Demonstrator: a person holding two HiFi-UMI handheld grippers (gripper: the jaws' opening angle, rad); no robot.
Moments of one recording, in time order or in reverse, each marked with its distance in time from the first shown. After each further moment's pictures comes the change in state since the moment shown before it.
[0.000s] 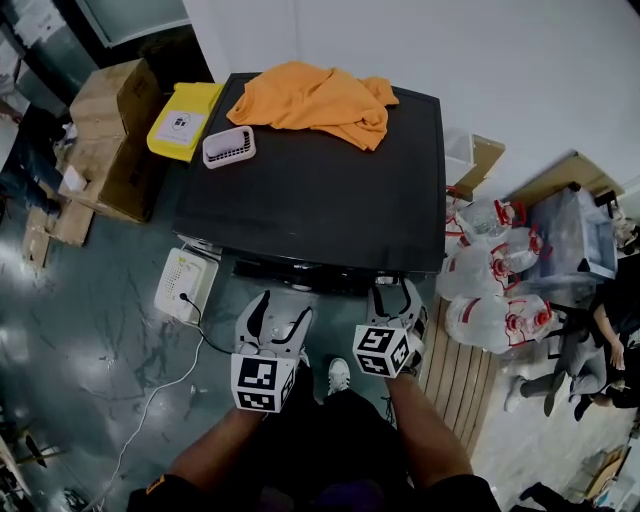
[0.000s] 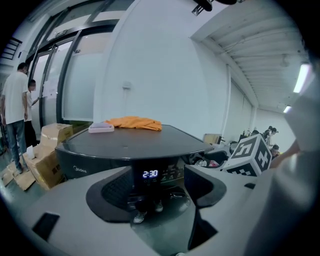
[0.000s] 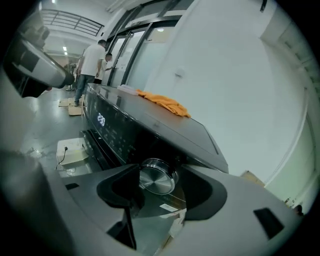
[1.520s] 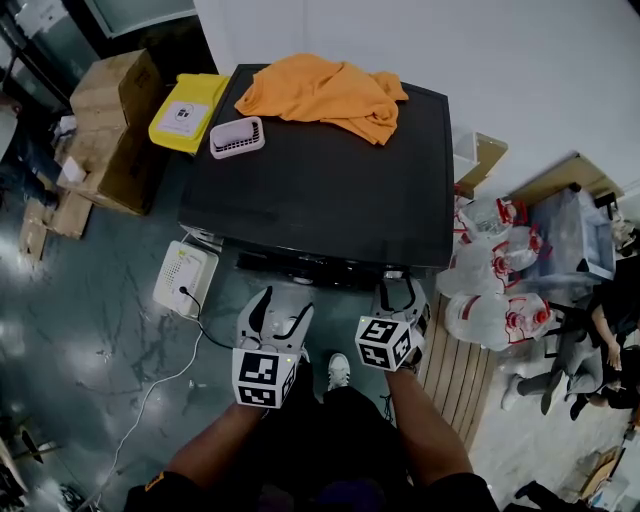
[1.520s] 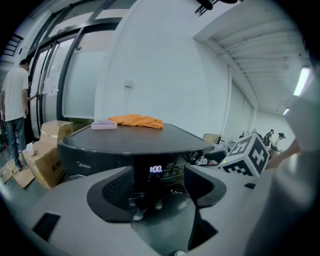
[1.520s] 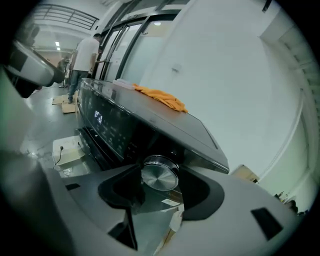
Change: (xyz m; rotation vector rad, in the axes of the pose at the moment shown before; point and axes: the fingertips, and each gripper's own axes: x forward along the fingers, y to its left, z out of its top) left arm -0.007 0.012 -0.012 -0.017 0.014 -0.012; right arm 0.002 0.006 -0.006 0.027 0.066 -0.046
